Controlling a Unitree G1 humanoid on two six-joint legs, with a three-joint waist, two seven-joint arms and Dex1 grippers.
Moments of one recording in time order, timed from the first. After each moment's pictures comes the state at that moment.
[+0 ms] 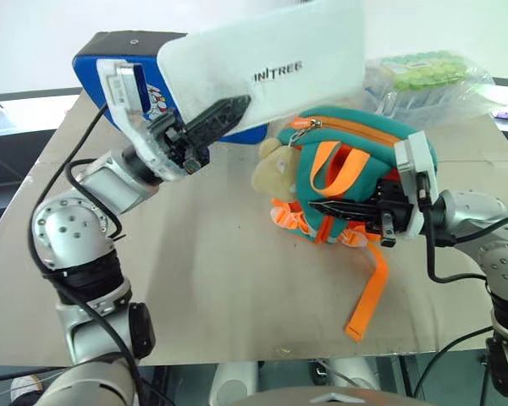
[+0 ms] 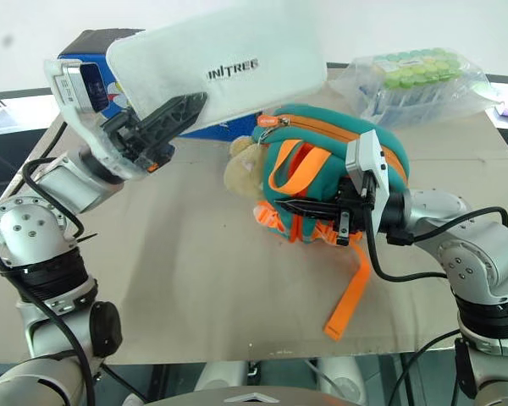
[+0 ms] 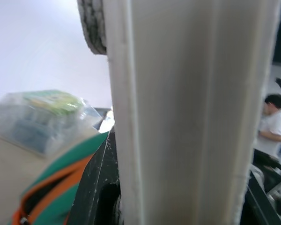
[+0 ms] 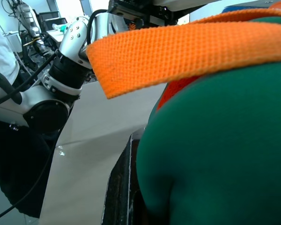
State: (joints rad) left arm -0.64 0.55 0.39 -0.23 -1.24 0.99 -0.69; right arm -0.47 -0.62 -0.04 -0.55 0.90 0.82 0.83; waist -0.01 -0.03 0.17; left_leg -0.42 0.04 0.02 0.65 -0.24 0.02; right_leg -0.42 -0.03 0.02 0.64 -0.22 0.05
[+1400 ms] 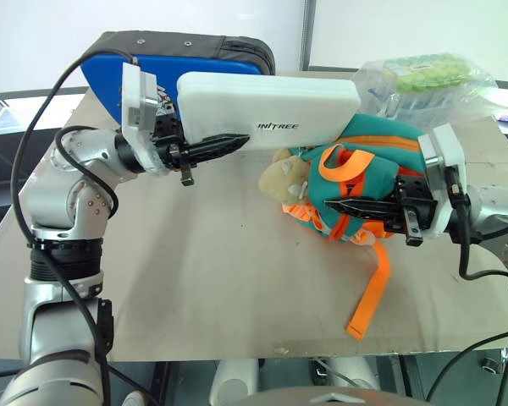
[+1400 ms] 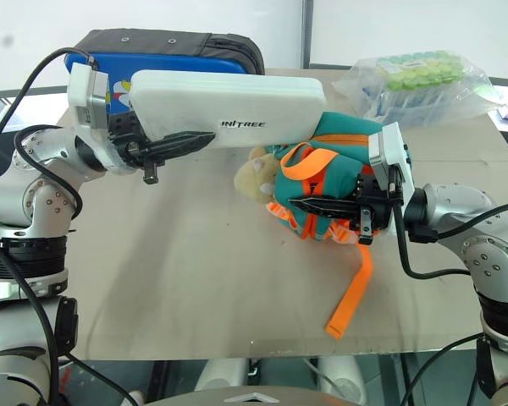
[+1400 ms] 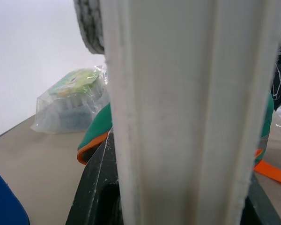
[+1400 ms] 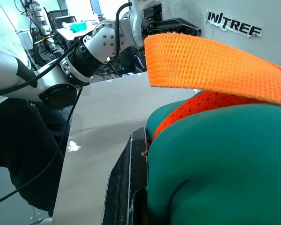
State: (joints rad) left arm -0.69 0.75 0.12 0.00 -0.70 0.40 -1.20; right arm -0.46 -0.73 -0.10 -0.53 1.01 0.81 0.87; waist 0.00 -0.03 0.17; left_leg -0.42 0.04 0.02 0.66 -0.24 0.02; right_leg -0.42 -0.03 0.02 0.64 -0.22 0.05
